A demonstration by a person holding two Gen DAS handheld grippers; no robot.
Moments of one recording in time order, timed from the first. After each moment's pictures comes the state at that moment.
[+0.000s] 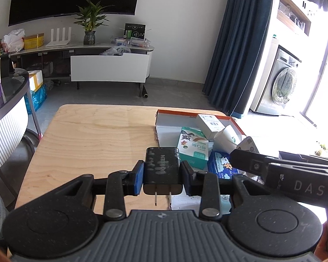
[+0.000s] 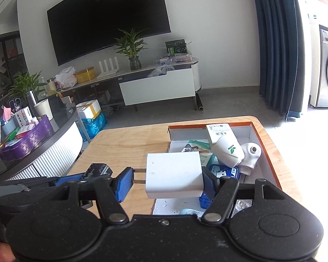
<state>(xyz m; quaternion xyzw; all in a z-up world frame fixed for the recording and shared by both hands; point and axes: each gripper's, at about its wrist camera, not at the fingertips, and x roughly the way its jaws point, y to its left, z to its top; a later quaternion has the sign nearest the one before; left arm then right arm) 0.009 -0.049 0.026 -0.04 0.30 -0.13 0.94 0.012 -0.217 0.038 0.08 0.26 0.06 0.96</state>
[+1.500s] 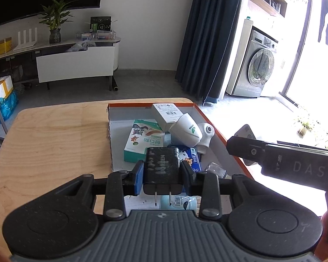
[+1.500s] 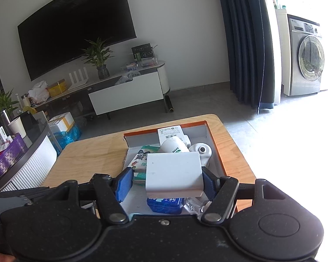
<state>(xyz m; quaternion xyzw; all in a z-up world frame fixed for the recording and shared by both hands) 0.029 -0.110 0.016 -0.01 0.32 -0.20 0.93 0.008 -0.282 0.036 0.11 0.26 -0.01 0.96</state>
